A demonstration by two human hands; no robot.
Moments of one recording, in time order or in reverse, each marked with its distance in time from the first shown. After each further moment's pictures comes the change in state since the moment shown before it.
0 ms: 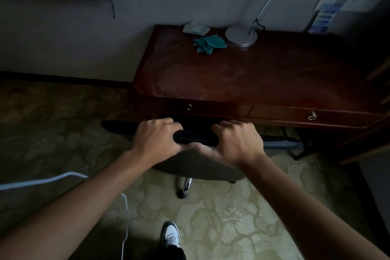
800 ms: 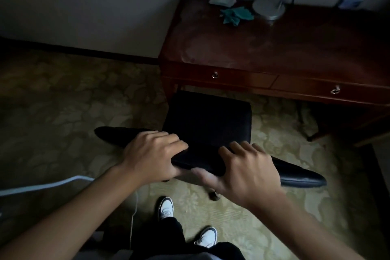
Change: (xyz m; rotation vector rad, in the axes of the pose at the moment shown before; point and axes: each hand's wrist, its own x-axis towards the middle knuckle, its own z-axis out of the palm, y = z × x) left_hand -0.198 -0.008 -0.062 -0.076 -0.051 0.188; right_hand -0.142 -0.161 -0.035 0.078 -0.107 0.074
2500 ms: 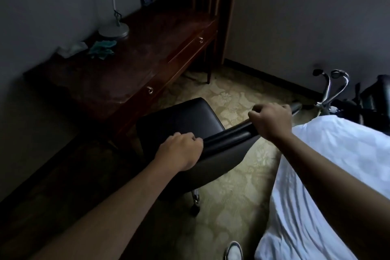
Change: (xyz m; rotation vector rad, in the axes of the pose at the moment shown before) left_hand 0.010 -0.250 -0.028 -0.156 -0.799 0.426; right_hand 0.063 -0.245 0.081 -0.280 0.284 1.507
